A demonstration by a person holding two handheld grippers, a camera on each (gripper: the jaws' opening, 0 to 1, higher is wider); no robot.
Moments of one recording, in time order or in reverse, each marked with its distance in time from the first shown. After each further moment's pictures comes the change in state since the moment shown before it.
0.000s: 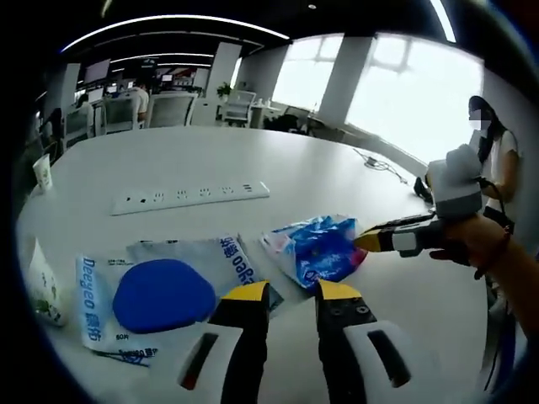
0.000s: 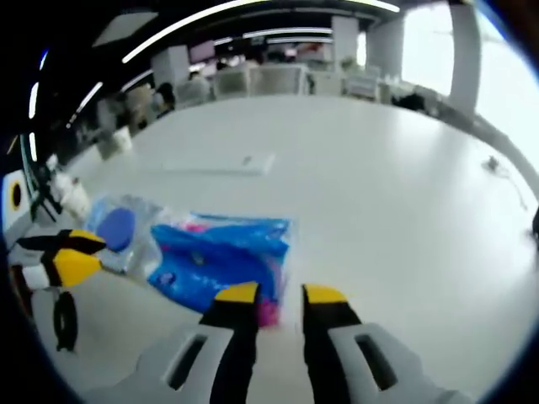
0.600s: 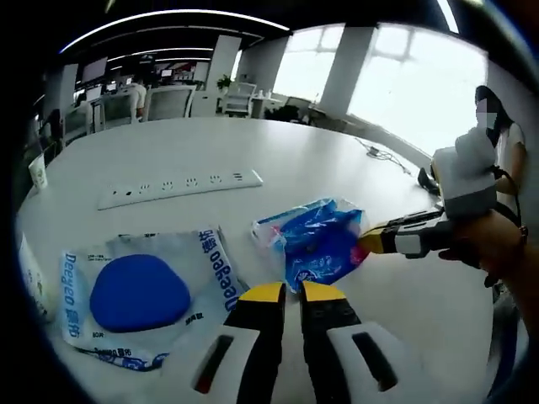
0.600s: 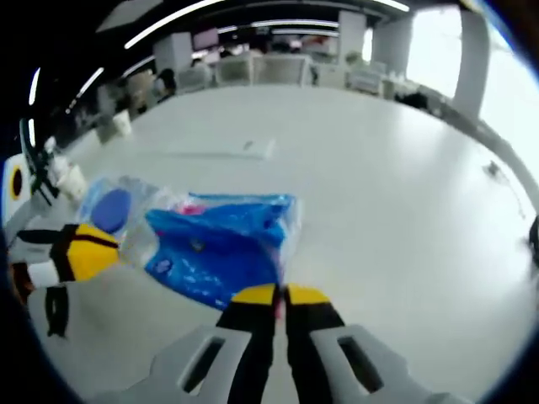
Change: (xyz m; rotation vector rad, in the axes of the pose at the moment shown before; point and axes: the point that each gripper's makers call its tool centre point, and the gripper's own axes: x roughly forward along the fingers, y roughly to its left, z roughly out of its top) left arm 0.025 -0.021 -0.009 0.004 0.032 -0.003; right arm 0.007 0.000 -0.014 -0.064 0.054 -0.006
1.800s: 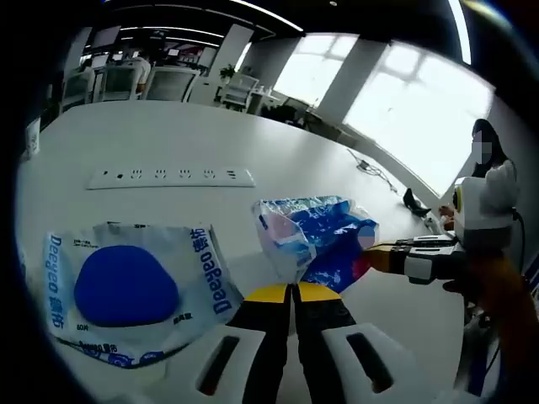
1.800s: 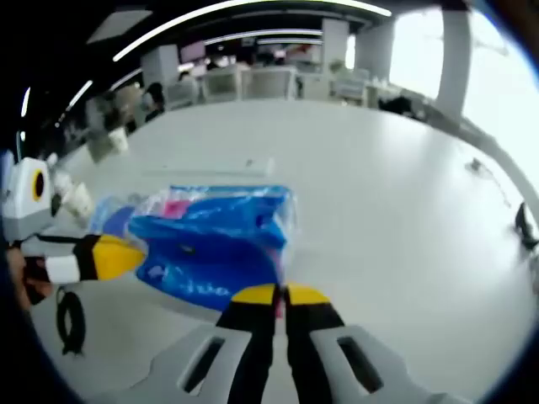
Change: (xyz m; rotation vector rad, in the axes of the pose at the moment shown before) left arm 0.004 -0.008 0.011 -0.127 0.006 -0.082; right arm -0.033 0.012 0.008 0.059 -0.046 -0.065
